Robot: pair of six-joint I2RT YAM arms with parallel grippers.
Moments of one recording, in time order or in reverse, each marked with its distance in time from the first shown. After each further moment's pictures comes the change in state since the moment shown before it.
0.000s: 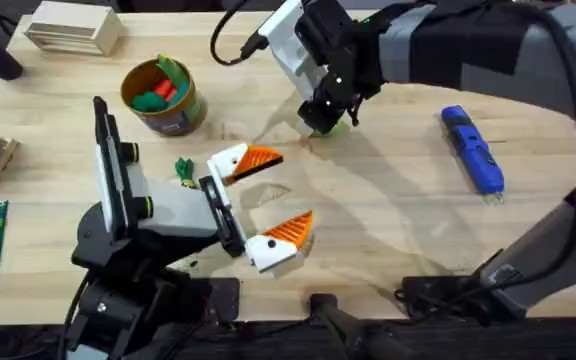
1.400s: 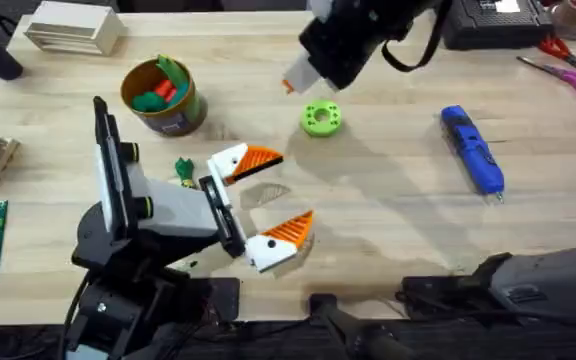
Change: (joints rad) left arm 0.000 0.000 0.000 0.000 0.000 0.000; right arm 0.067 -0.256 0.380 -0.452 -0.222 0.061
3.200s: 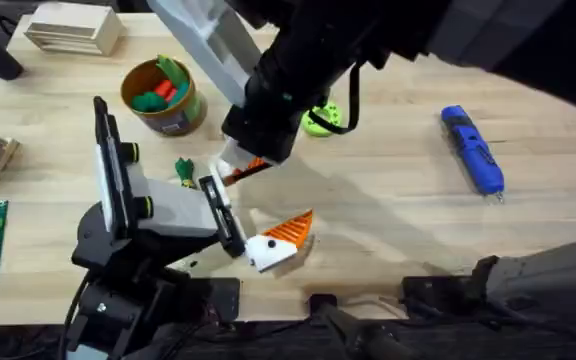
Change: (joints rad) left arm 0.000 0.000 0.000 0.000 0.000 0.000; right arm 0.278 0.083 0.020 -0.012 -0.050 0.018
